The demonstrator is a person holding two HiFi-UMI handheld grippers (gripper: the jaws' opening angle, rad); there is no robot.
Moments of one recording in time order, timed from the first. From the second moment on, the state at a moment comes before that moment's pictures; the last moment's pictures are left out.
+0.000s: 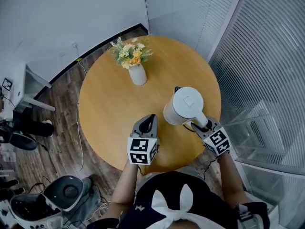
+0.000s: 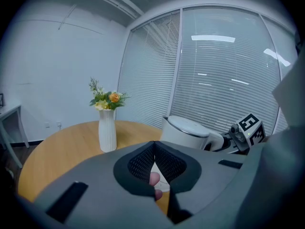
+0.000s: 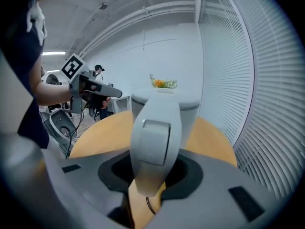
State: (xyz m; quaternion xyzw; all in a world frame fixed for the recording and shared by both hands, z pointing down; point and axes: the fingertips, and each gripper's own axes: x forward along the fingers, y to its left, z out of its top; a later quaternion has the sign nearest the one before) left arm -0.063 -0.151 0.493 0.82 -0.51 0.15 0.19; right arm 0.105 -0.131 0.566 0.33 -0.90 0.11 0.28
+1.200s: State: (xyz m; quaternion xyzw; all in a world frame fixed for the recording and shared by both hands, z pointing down) left arm -0.057 -0.151 0.492 0.83 -0.51 0.15 0.19; right arm 0.076 -0.148 0.575 0.36 -0.89 0.08 0.27
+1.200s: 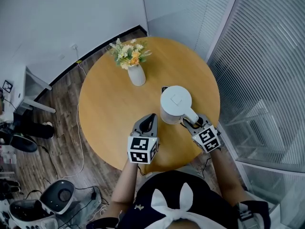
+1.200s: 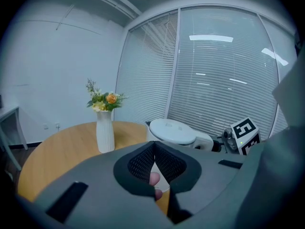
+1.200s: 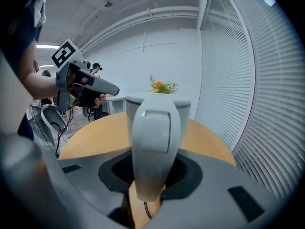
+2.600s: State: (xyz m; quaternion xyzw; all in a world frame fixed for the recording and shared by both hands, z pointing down) left arm -0.043 -0.151 0.451 0.84 -0.50 0.12 0.16; right arm 0.070 -0.151 0.458 0.44 -0.89 0.05 0.13
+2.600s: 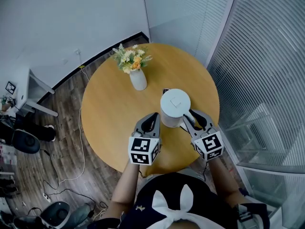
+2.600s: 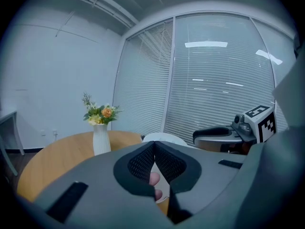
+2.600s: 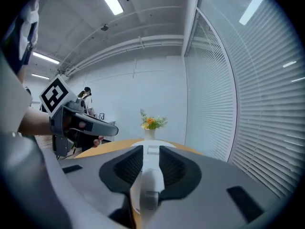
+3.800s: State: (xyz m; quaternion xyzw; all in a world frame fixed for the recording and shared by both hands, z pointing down) left arm -0.027 -0.135 0.438 0.85 -0.50 0.11 0.11; right arm 0.047 -0.134 0.434 0.42 -0.90 0.04 0.11
